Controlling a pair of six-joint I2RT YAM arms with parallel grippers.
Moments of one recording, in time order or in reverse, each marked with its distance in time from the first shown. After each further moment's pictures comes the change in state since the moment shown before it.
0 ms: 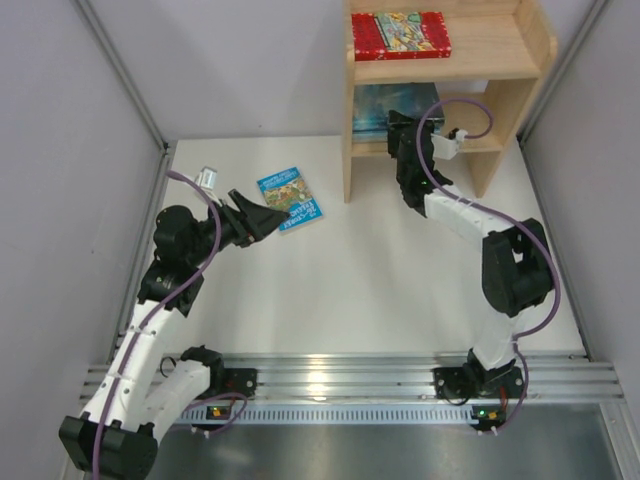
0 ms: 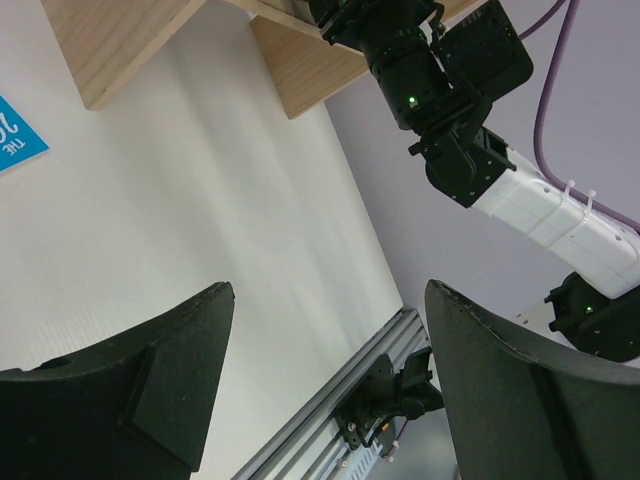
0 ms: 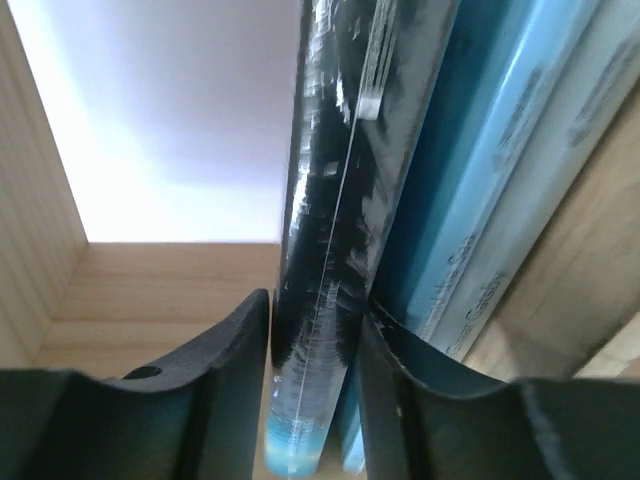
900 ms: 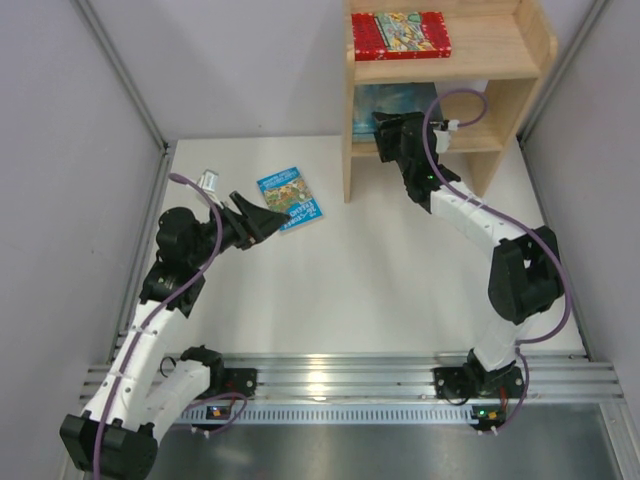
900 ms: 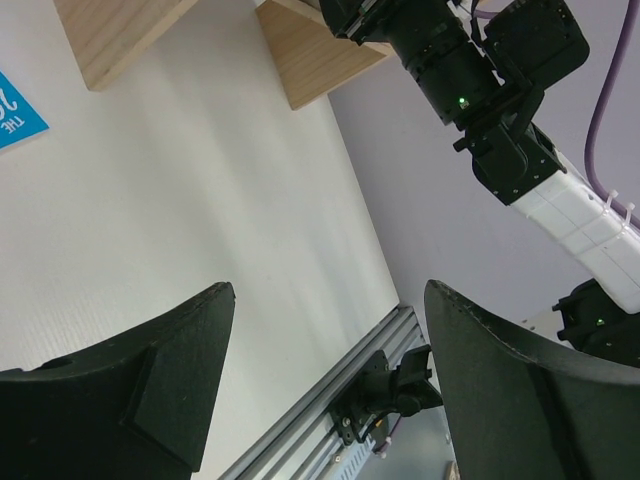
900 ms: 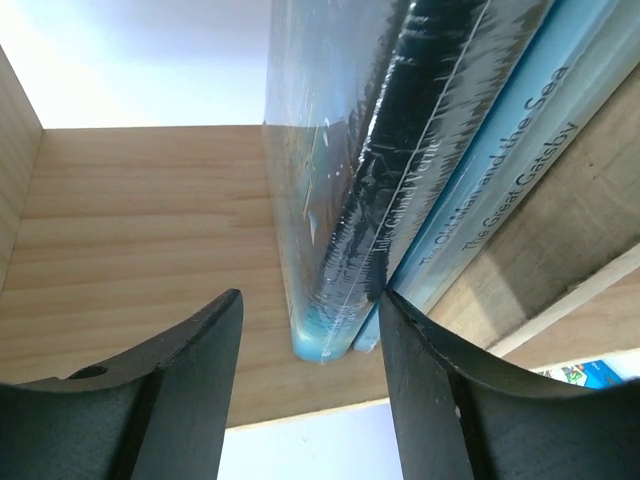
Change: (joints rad) left arm 0.000 -0.002 -0.025 0.004 0.000 -0.019; right arm 0.002 -0.059 0.063 -0.240 -0.264 0.014
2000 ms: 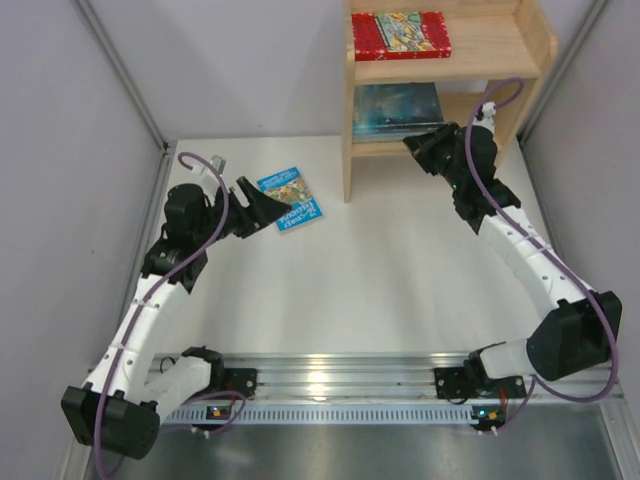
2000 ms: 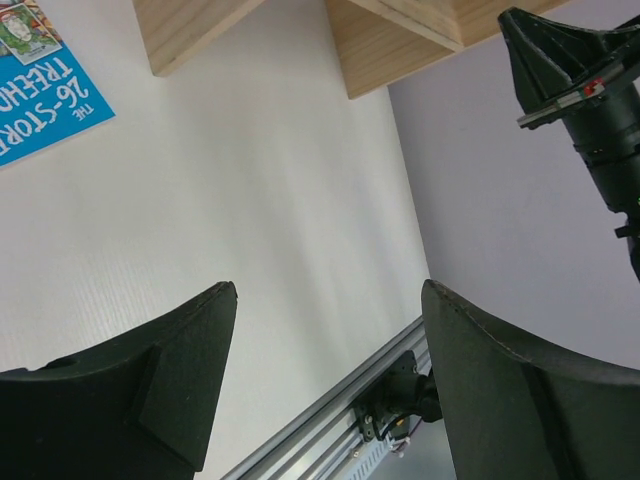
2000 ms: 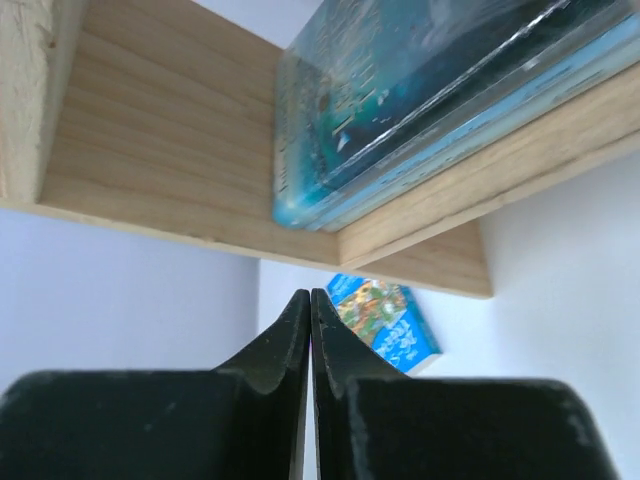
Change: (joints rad) left arm 0.000 0.139 0.154 -0.176 -0.051 0.079; right arm -0.112 -0.375 -0.178 -0.180 -0.265 -0.471
